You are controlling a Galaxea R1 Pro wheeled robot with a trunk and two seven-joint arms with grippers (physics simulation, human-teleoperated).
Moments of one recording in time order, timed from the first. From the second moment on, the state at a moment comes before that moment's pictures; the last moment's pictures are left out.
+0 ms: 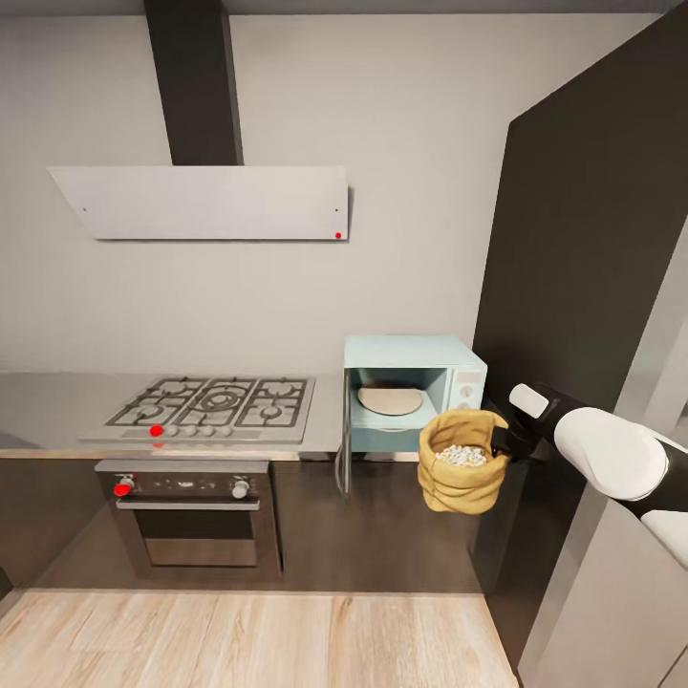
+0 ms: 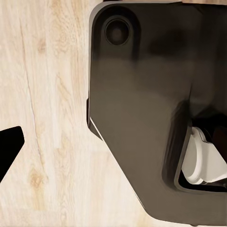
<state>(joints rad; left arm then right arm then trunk) 0.00 -0.01 0.06 -0.03 0.00 0.01 0.04 -1.38 -0.20 -0.49 0.06 0.00 0.80 -0.47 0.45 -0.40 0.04</state>
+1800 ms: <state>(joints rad) 0.00 -0.01 0.06 -0.03 0.00 0.01 0.04 -1.38 -0.13 -0.77 0.06 -0.01 0.65 -0.75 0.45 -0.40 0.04</state>
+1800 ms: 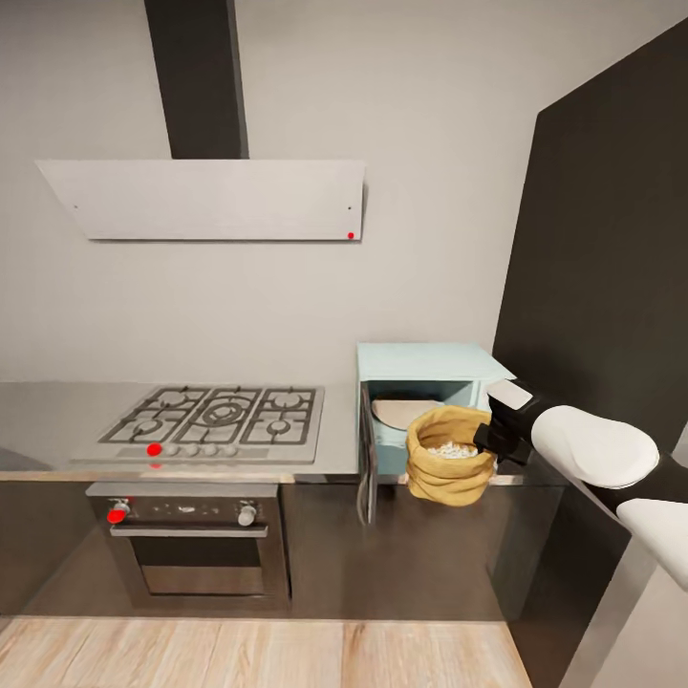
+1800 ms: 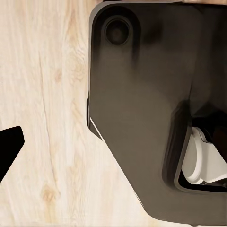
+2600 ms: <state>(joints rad) 0.00 -0.01 0.06 -0.03 0.00 0.01 0.04 -1.38 -0.13 -0.77 0.06 -0.01 0.65 -0.75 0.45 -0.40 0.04</state>
